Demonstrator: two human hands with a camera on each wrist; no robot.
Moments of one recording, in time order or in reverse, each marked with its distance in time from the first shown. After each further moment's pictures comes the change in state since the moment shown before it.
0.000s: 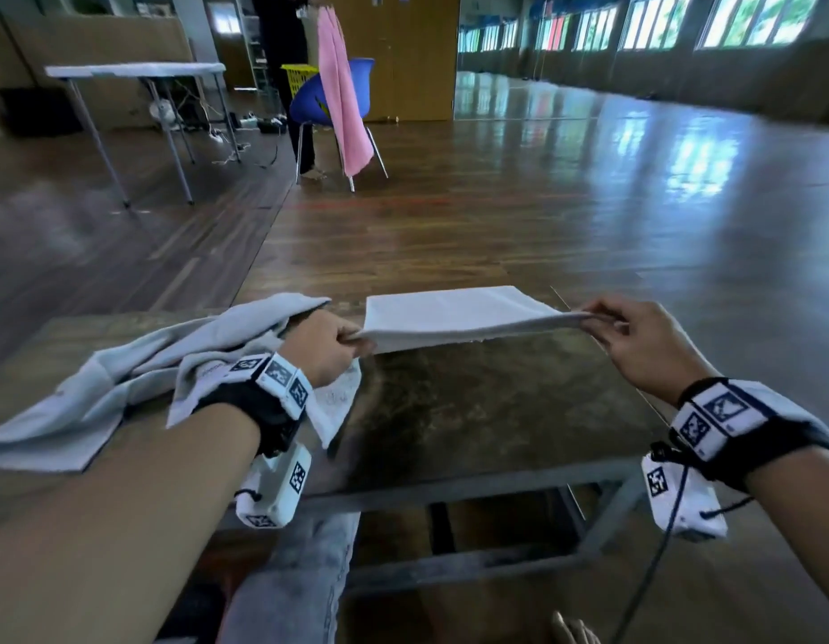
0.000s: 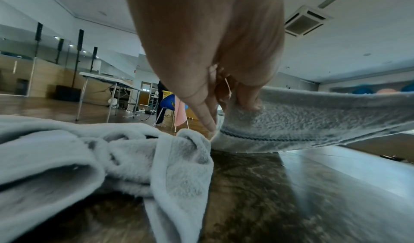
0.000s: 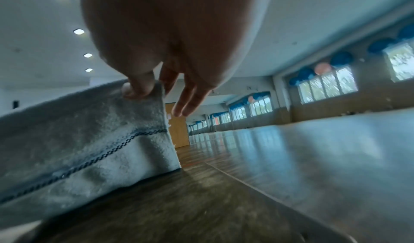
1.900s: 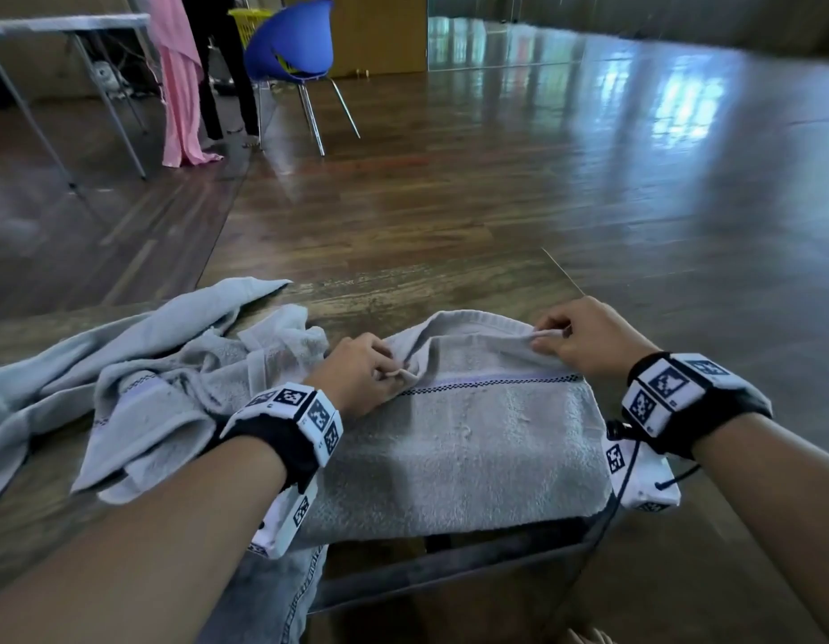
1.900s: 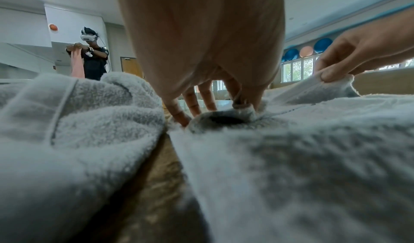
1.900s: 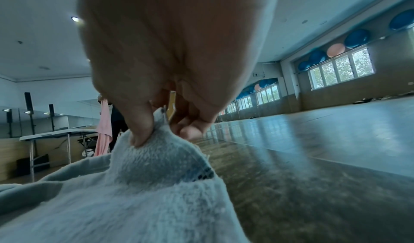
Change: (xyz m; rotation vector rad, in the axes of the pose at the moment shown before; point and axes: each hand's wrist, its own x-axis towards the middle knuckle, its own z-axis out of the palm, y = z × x) left_hand 0.048 -0.006 0.094 0.258 -0.240 0.163; right_hand 0.031 0.041 0.067 -0.106 -0.327 0.234
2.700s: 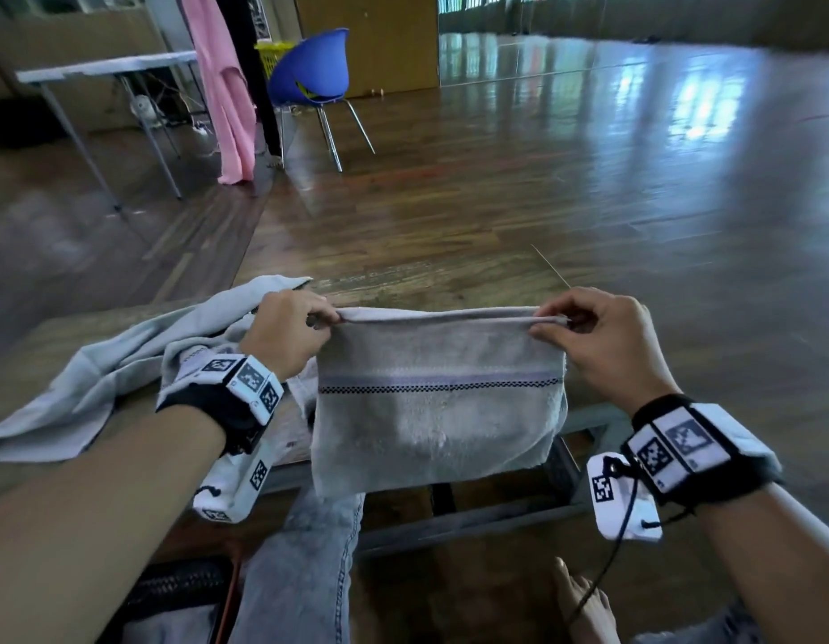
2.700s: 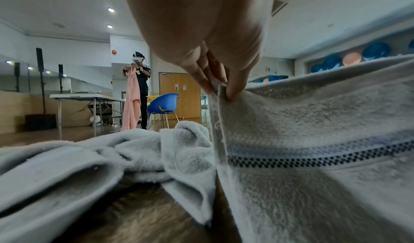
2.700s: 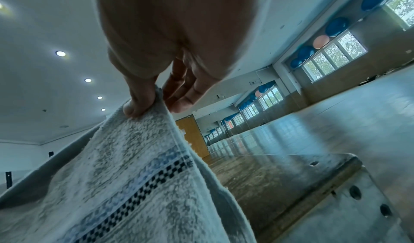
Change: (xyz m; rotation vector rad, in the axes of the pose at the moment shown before) left_hand -0.084 0.003 -0.063 -0.037 0.546 0.036; right_hand -0.113 -0.016 -0.017 0.328 0.453 -0.245
